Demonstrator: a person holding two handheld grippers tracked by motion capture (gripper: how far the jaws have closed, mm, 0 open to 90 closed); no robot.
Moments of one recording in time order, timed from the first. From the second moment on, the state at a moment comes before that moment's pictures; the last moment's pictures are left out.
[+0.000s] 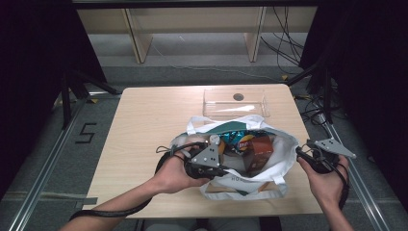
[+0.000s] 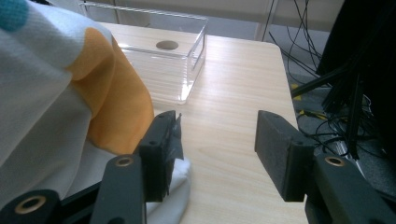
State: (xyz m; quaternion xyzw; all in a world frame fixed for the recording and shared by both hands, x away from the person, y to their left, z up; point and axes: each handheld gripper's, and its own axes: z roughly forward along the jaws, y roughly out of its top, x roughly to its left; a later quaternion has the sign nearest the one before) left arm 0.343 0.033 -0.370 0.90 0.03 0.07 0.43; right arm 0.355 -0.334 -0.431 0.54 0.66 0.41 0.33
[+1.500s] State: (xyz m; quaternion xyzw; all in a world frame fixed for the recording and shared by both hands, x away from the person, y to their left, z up) left arm 0.304 0.074 -0.367 0.84 0.05 0.10 0.52; right arm 0.328 -0.339 -0.391 0.50 0.66 0.43 0.37
